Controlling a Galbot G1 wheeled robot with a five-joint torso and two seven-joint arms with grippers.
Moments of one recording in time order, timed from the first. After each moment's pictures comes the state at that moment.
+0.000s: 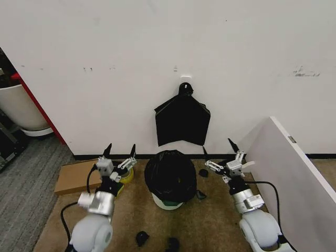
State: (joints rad) left arm 1.59 -1.34 -0.46 -2.10 -0.33 -0.45 0.02; right arm -1.47 1.31 0.46 2.01 0.01 0.29 -0.02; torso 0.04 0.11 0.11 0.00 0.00
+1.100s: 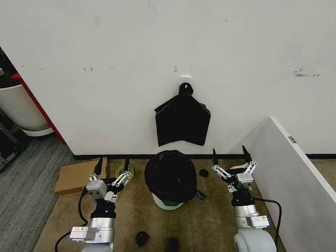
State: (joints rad) left arm 1.70 -1.43 -0.46 -2.19 -0.27 -0.36 -0.03; right arm -1.53 1.44 0.48 2.02 -0.04 0.49 0.04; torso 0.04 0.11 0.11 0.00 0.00
